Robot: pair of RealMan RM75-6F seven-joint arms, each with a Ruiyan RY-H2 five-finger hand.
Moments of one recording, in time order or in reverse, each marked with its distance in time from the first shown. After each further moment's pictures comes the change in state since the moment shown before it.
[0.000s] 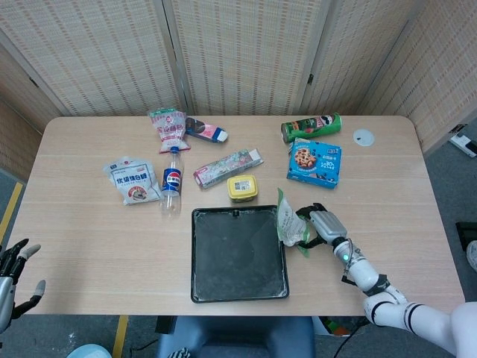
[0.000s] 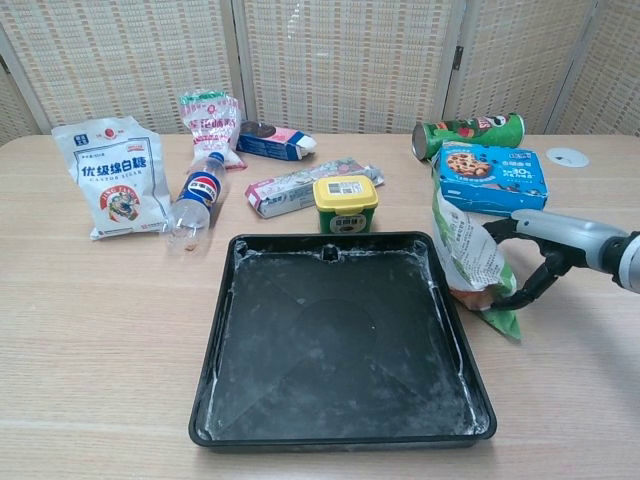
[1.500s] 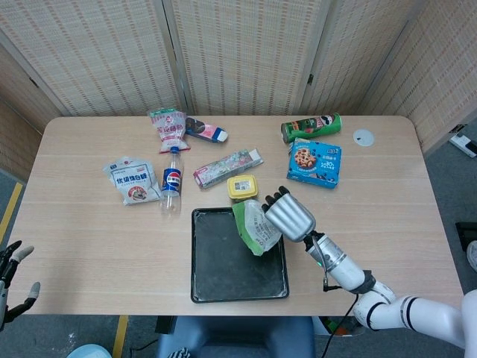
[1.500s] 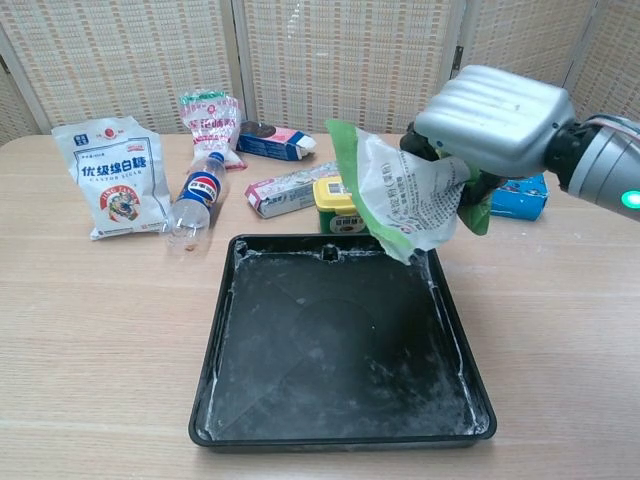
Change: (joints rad) left arm 0.015 -0.006 0.000 0.047 0.014 0.031 -0.073; right arm 0.105 0.110 0.033 -0.312 -0.271 0.311 -1.042
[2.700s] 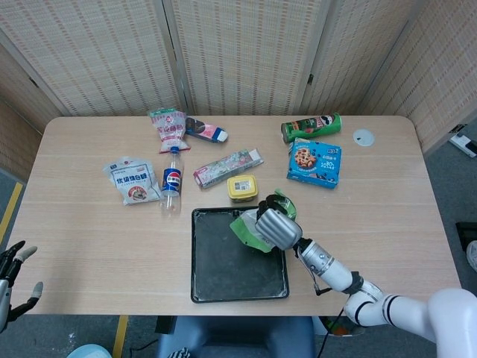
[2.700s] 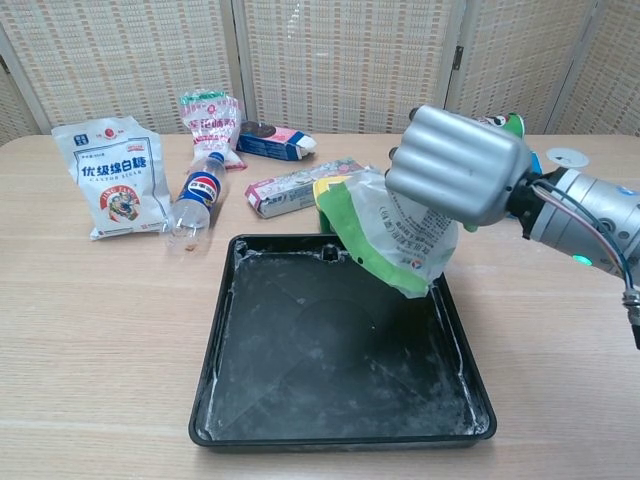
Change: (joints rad) left arm -0.005 -0.009 0.002 0.008 -0.006 -0.019 0.005; right arm 0.010 -0.161 -0.047 0.246 -0.124 0.084 -0.349
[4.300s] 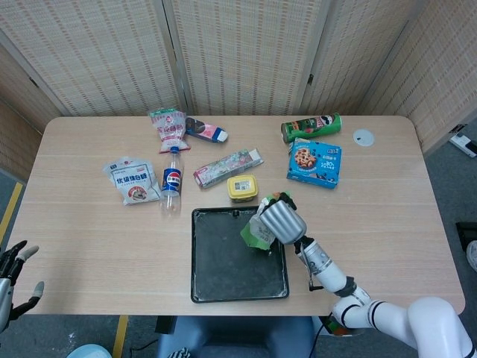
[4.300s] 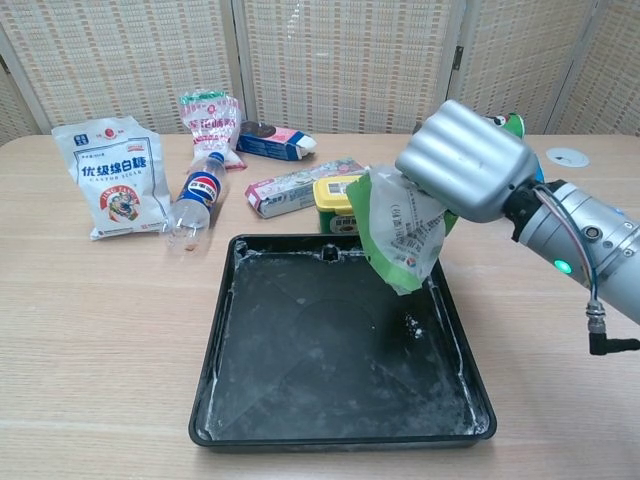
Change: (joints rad) left arm -0.008 -0.002 -0.003 -0.001 -0.008 -0.017 0.010; right arm -0.038 -0.145 0.036 0.158 0.084 0.100 0.225
